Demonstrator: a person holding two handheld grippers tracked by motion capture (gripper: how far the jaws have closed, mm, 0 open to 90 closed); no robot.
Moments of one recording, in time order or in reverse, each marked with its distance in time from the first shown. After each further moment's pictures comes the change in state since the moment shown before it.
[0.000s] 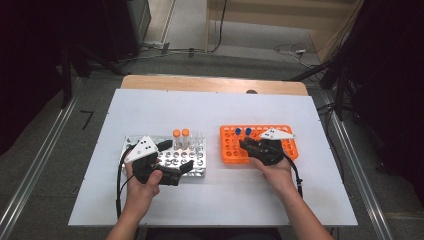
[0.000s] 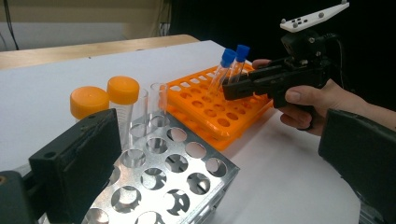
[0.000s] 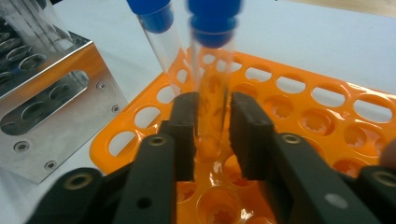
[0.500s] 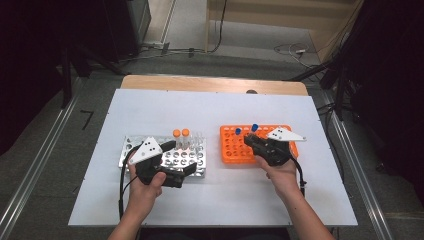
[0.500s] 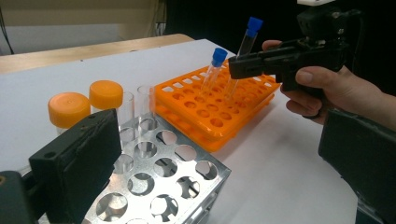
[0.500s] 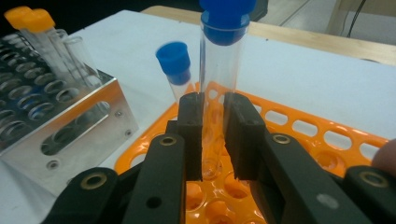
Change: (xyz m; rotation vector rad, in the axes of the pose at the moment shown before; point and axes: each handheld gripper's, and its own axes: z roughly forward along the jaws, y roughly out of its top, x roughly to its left) left arm -0.008 0.002 0.004 0.002 -0.014 0.026; right arm 0.007 0.012 -0.029 -0.106 -0.012 -0.012
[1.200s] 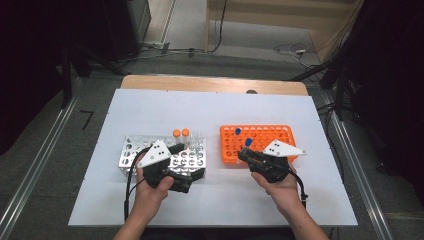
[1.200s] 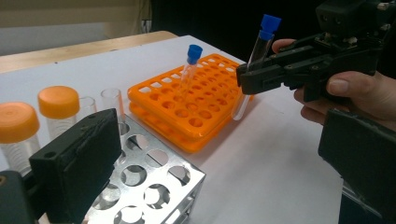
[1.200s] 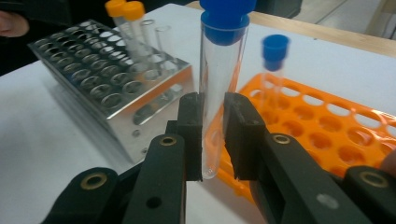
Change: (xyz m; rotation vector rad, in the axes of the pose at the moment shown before) left arm -0.016 0.000 0.010 0.022 -0.055 0.032; right arm 0.043 -0.005 -0.027 0.026 0.111 -0.061
